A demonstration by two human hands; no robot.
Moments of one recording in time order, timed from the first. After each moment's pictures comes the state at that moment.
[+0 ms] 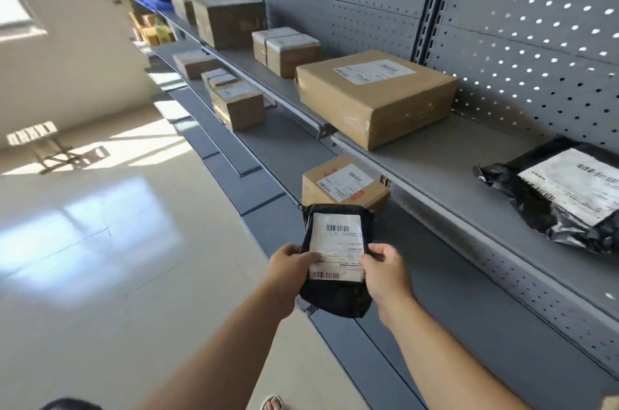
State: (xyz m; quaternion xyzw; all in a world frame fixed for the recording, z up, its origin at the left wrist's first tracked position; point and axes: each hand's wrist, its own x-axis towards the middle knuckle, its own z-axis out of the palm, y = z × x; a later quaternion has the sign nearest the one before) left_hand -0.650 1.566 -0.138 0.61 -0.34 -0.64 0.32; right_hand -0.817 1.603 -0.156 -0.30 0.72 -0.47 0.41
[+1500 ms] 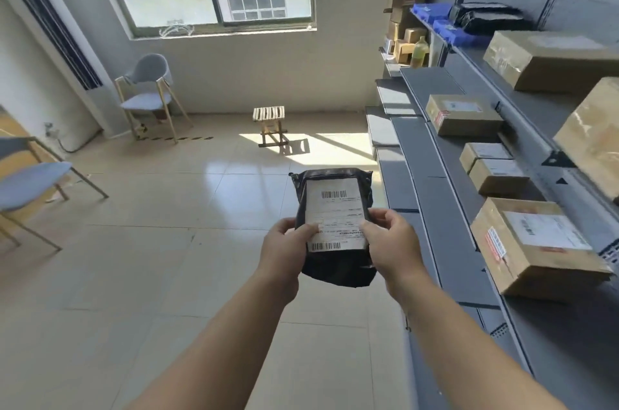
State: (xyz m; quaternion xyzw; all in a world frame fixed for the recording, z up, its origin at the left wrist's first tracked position) left_hand -0.132 1.095 -0.066 0.64 -0.11 -0.41 0.64; right_hand -0.273 0.999 -0.077 -0.58 0.48 -0.34 0.57
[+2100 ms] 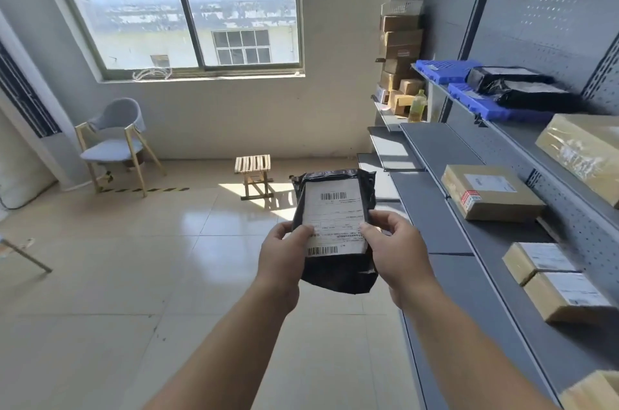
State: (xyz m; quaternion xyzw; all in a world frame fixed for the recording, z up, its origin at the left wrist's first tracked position) left_hand 0.097 0.799 -0.029 0.60 -0.14 -0.40 0.68; right_hand -0.048 0.715 -0.029 -0.56 0.45 -0.42 0.55
